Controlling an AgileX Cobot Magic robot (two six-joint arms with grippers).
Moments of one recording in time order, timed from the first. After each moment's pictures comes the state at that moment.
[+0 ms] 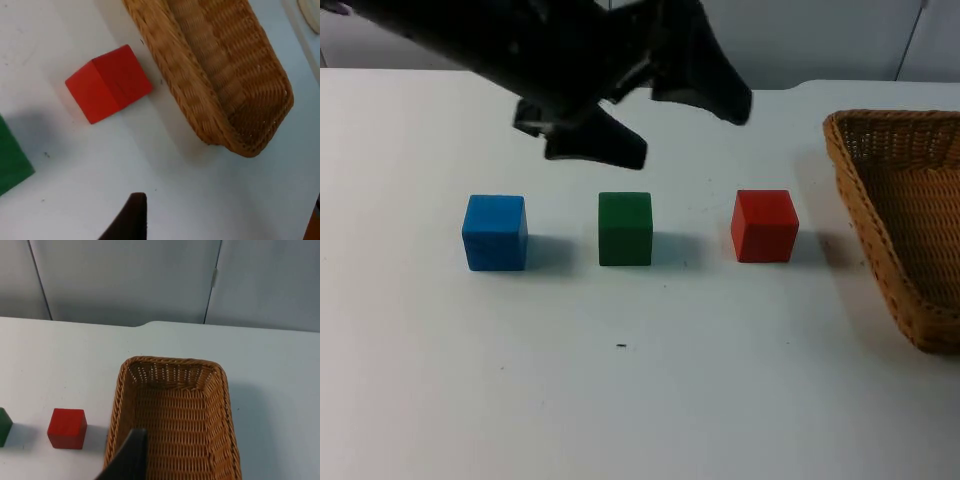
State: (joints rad) right arm 0.00 0.67 -0.92 0.00 0.82 -0.10; left arm -0.42 1.90 -1.21 -1.31 0.76 0.93
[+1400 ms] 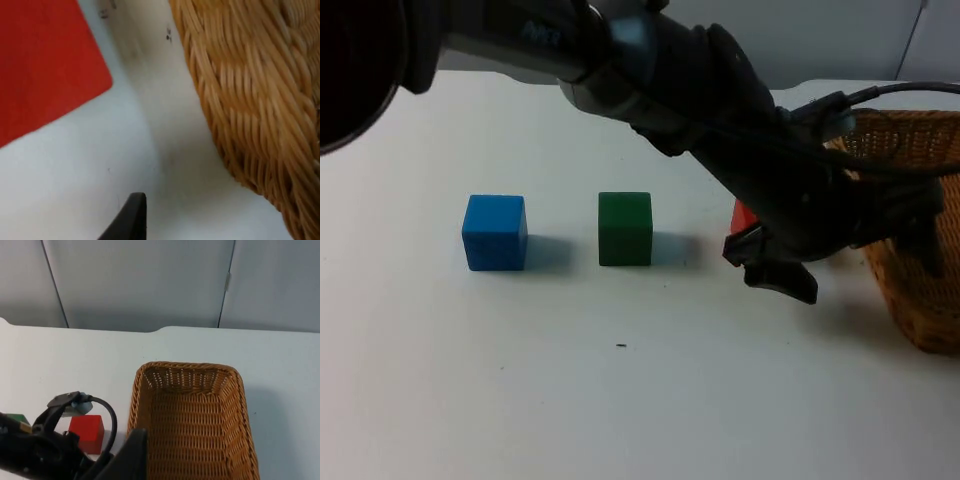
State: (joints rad) right arm 0.00 0.67 -0.92 0.05 0.81 -0.11; left arm -0.74 2.45 -1.82 -0.95 0.64 0.24
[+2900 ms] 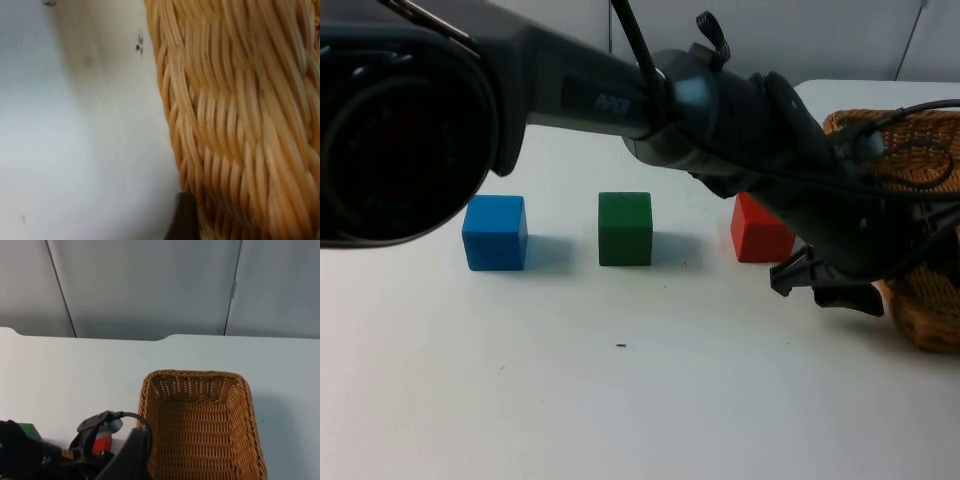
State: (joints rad) right arm 0.00 0.67 -0.92 0.08 0.79 -0.11; left arm -0.81 2.55 -1.94 -0.99 0.53 0.07
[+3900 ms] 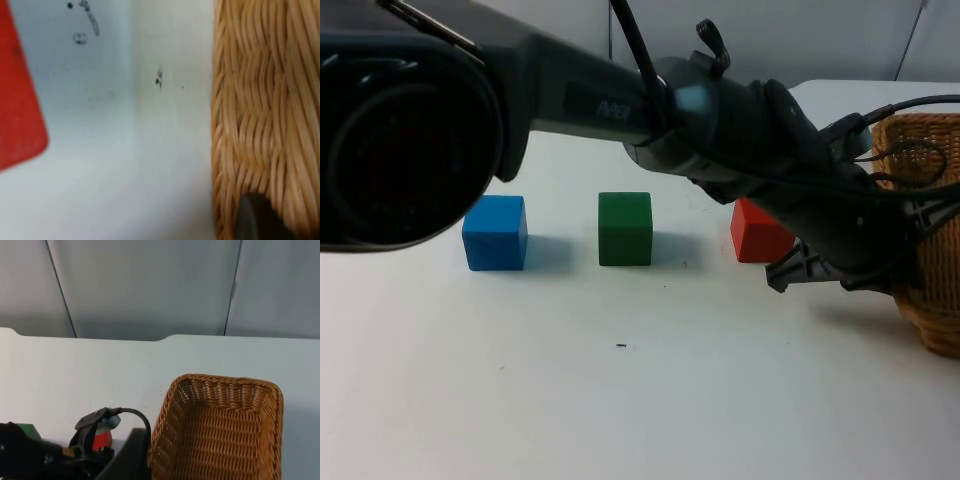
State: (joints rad) right arm 0.00 0.67 -0.92 0.08 0.79 -0.11; left arm -0.81 2.56 -1.94 -0.99 0.47 0.05
